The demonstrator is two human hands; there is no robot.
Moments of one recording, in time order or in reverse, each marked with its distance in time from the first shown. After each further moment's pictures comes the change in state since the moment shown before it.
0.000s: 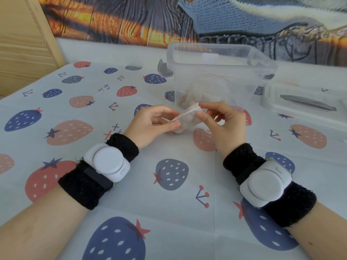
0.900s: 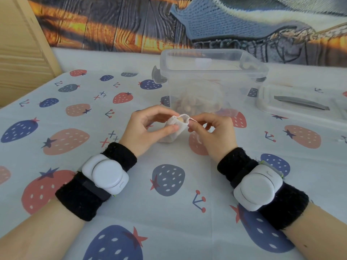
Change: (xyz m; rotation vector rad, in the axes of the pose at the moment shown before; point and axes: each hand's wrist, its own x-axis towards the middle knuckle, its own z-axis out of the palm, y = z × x) left_hand -0.006 0.010 0.003 0.012 0.052 0.273; right_hand -0.004 -0.007 0.000 -0.027 -0.164 0.030
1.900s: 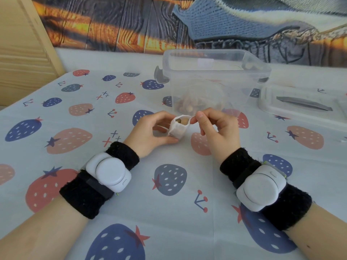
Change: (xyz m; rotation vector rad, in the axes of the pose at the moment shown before) left_hand 0.001 -0.014 -0.004 0.152 -0.138 -0.159; right_hand 0.000 -0.002 0.001 0.095 0.066 -0.099
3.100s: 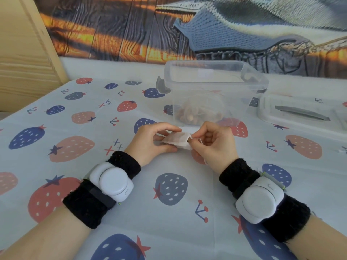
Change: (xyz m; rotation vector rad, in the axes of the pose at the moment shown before) left_hand 0.000 0.000 -0.002 0.035 0.026 -0.024; right_hand -0.004 -0.002 0.003 0.068 -0.069 0.247
